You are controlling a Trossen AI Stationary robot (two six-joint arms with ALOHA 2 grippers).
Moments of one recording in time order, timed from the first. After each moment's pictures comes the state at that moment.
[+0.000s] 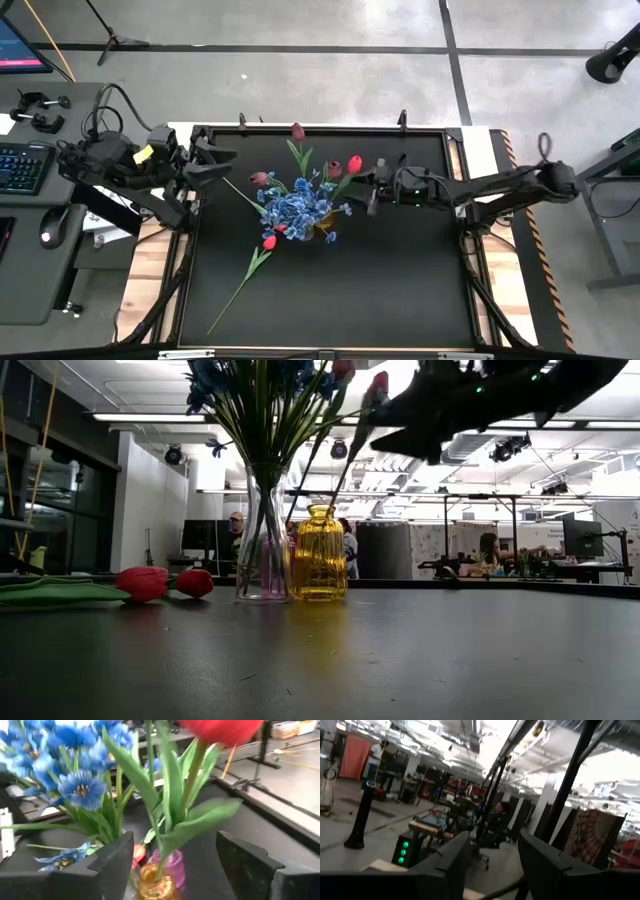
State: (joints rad) left arm -0.35 0.85 1.22 -0.09 -0.43 -0.23; right arm -0.05 1.24 0.60 0.46 0.14 0.18
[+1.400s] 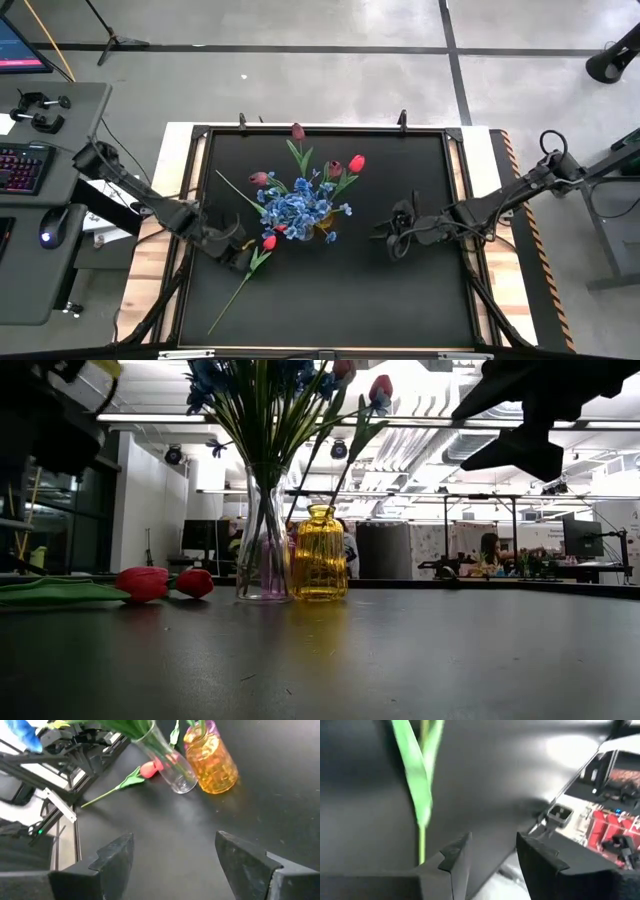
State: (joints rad) left arm -0.57 0.96 0.44 -0.26 0.02 -1.72; right arm 0.41 1.08 0.60 -0.09 0.42 0.98
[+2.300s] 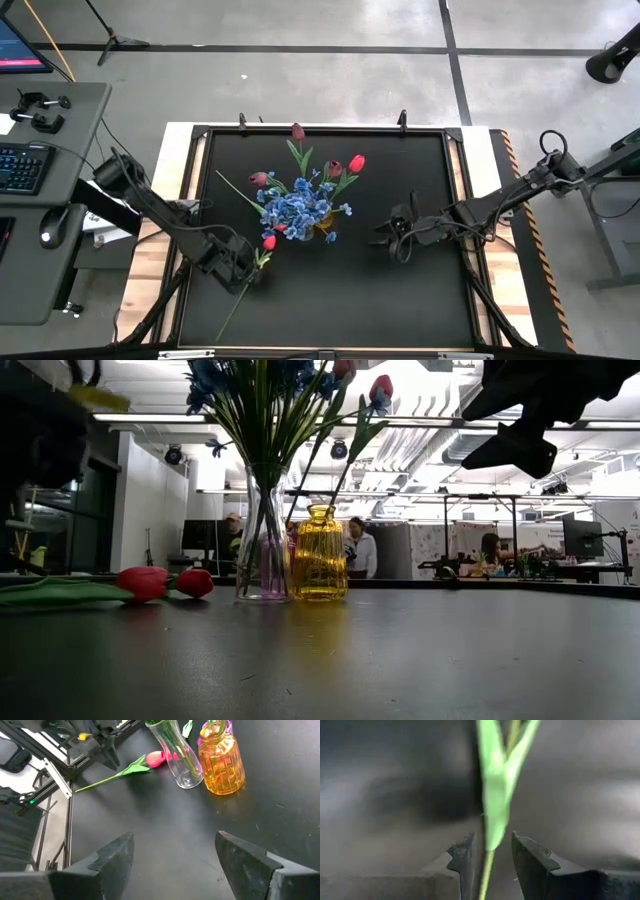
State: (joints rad) left arm -0.69 1.42 0.73 -0.58 -0.15 -1.93; right arm 0.41 1.08 0.60 -0.09 0.36 0.80
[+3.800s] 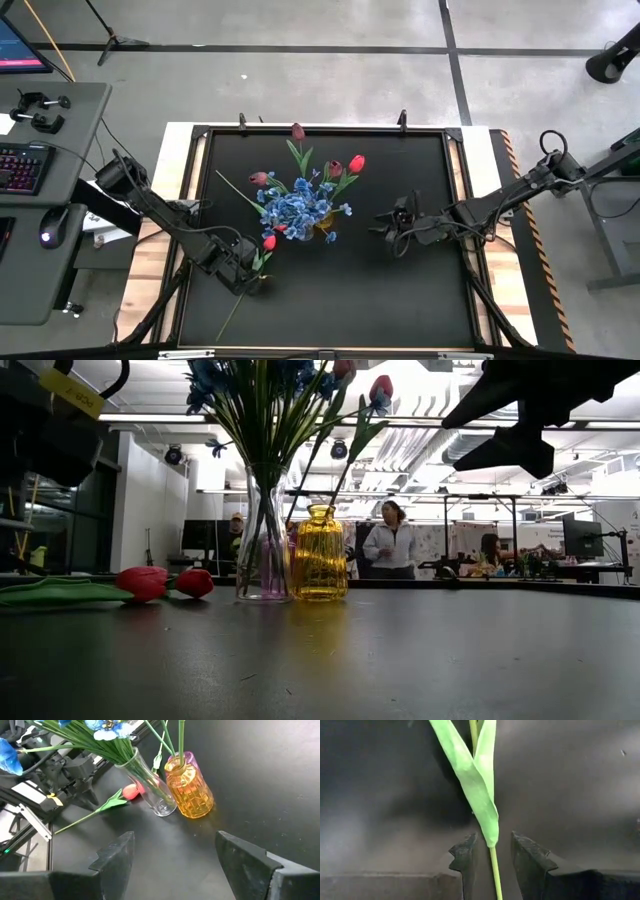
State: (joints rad) left arm -0.68 1.46 0.74 -0.55 -0.11 -1.63; right arm 0.41 1.08 0.60 -0.09 0.56 0.92
